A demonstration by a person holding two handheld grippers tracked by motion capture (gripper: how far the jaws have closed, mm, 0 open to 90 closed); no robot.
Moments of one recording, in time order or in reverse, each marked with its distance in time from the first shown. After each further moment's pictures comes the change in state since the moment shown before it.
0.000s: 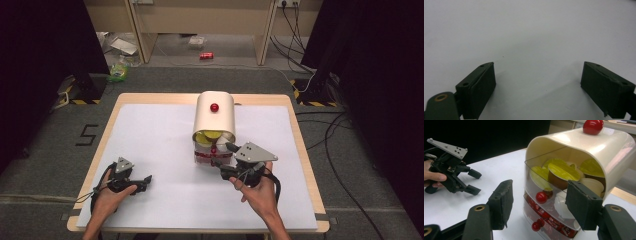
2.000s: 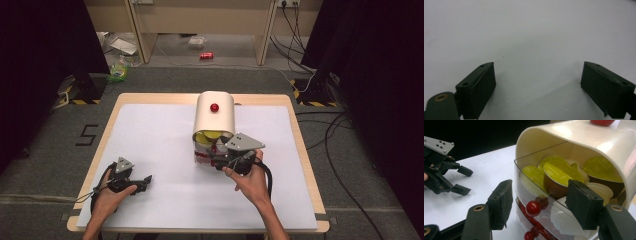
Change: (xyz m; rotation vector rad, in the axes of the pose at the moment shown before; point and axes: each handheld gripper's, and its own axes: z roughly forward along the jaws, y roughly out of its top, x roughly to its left) left arm 0.000 0.000 0.000 -0.001 0.000 0.000; right arm -0.012 0.002 0.035 0.053 0.006 0.000
